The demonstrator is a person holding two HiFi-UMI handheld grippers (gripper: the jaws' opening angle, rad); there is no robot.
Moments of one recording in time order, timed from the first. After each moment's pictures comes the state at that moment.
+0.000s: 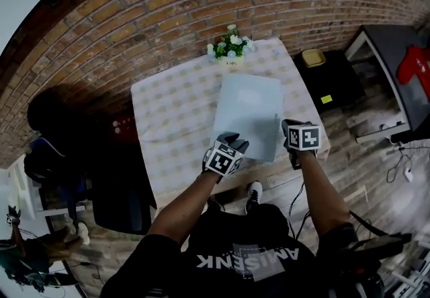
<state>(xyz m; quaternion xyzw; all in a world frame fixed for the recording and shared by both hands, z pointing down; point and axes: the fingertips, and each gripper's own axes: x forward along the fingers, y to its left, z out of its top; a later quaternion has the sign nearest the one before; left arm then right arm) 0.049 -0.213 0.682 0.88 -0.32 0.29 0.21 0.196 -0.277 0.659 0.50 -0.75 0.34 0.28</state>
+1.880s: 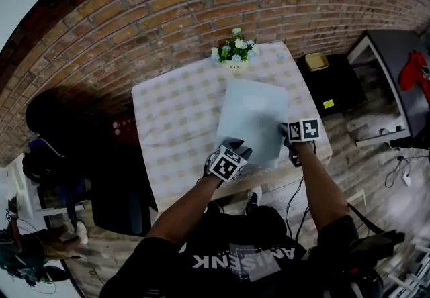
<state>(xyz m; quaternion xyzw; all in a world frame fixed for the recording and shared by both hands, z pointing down) 0.054 -0.208 0.688 0.88 -0.27 0.32 0.22 0.174 -0.298 0.693 0.43 -0.74 0.42 0.30</state>
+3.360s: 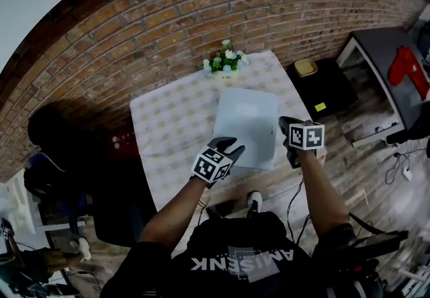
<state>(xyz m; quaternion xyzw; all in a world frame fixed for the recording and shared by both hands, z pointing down) 0.037 -0.220 0.610 0.92 -0.26 0.23 0.20 0.186 -0.305 0.596 0.50 -0.78 0.32 0.20</state>
